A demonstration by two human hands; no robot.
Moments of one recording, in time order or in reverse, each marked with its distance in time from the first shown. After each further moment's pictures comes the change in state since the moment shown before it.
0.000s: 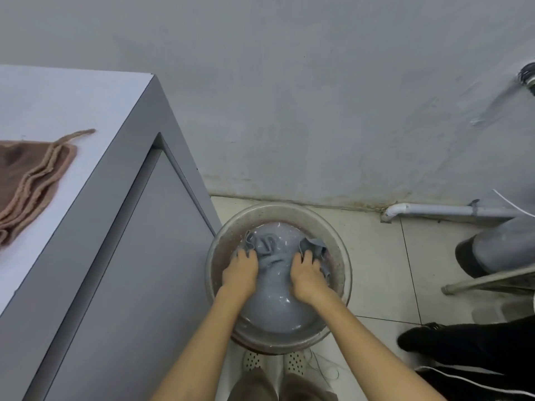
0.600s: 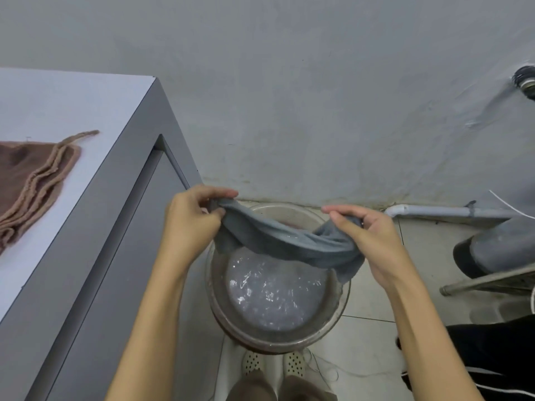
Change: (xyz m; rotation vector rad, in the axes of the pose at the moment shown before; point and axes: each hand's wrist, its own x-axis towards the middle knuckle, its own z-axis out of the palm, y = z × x) left_hand -0.064 -0.026 -0.134 -0.884 0.639 0.083; right_hand -0.075 0.033 -0.122 1.326 0.398 -0.260
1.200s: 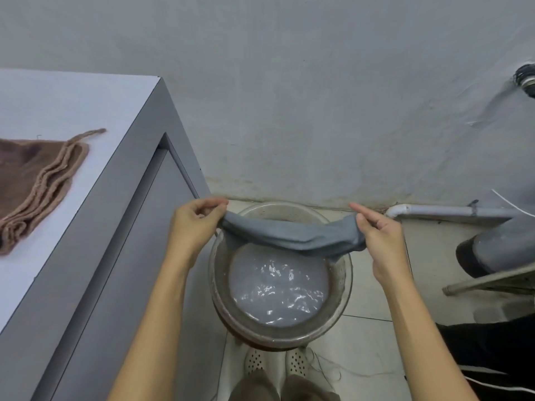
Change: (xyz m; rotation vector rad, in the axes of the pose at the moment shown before) left_hand 0.003 -0.030 0.007 -0.236 0.012 -0.332; right_hand 0.015 0.042 -0.014 0.020 0.287 0.034
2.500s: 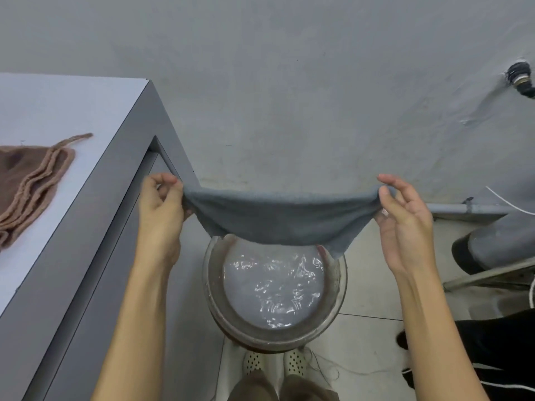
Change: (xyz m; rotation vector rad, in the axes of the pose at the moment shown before) left_hand -0.001 0.028 -0.007 -0.402 0.178 0.125; right_hand -0.001 -0.041 -0.019 0.450 -0.072 -0.139
